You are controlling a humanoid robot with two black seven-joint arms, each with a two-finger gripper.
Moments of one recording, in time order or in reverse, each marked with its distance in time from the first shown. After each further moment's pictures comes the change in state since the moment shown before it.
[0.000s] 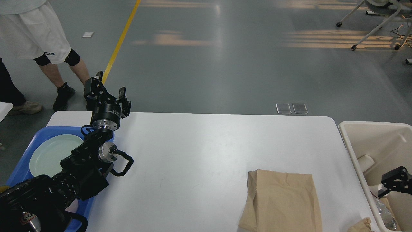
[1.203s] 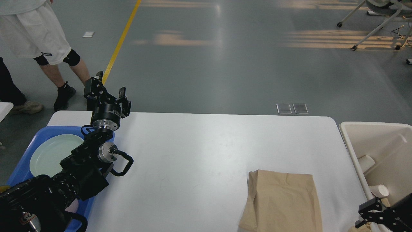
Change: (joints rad) left arm 0.000 0.000 0.000 0.000 0.000 0.000 0.000; right arm -0.295 0.088 0.139 -0.040 0.071 0.000 -0.001
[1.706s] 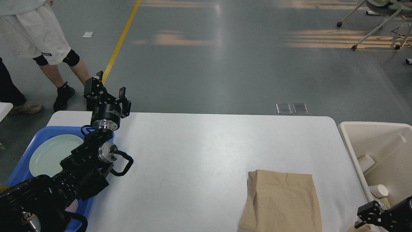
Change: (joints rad) left arm 0.000 0.000 0.000 0.000 0.000 0.000 0.000; right arm -0.072 0.021 0.022 -0.035 0.001 -0.200 0.000
